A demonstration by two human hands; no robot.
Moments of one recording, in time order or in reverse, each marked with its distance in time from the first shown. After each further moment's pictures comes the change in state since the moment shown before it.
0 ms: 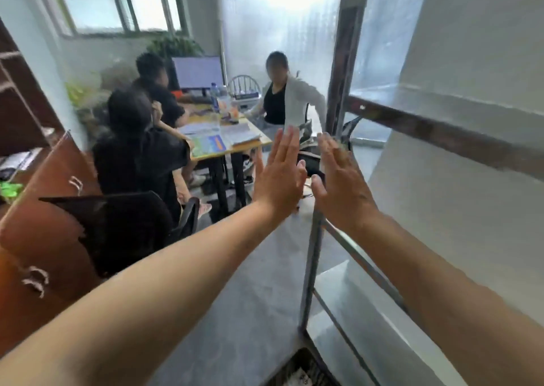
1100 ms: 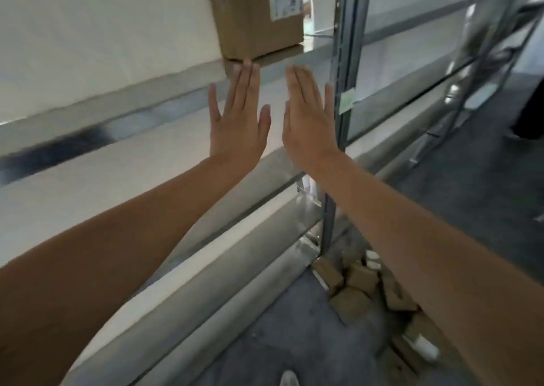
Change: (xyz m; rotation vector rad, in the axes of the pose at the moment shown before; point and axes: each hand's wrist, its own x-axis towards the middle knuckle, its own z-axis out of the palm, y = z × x) left_hand -0.557 0.849 -0.180 -0.794 -0.152 1.385; right_hand -0.824 -0.028 -0.636 -1.210 0.681 1.348
